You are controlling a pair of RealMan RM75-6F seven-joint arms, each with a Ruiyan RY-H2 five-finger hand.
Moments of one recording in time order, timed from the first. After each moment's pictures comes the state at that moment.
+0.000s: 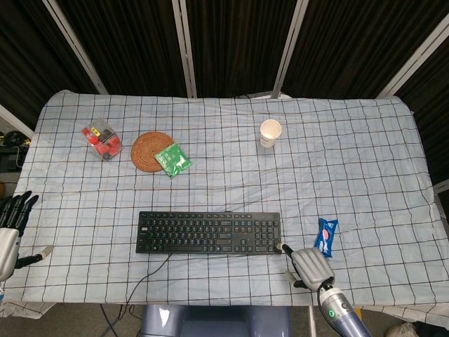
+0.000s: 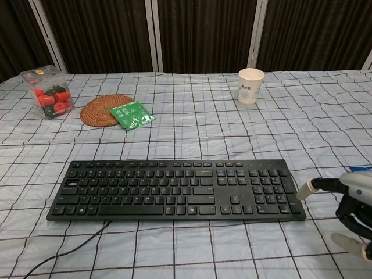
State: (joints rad) left arm -0.06 -1.12 -0.02 -1.61 1.56 1.54 0.00; right arm 0.31 -1.38 -0.03 -1.93 -1.19 1.09 -0.58
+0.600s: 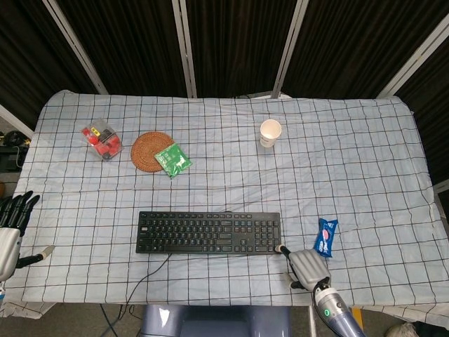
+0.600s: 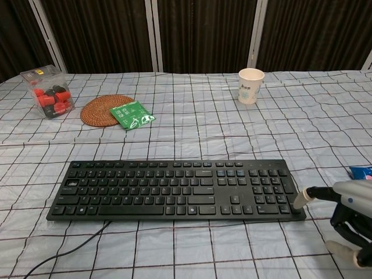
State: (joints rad) left arm -0.07 -1.12 -0.03 -1.61 1.56 1.53 0.01; right arm 0.33 -1.43 -0.04 -1.91 -1.13 1.10 -0.60
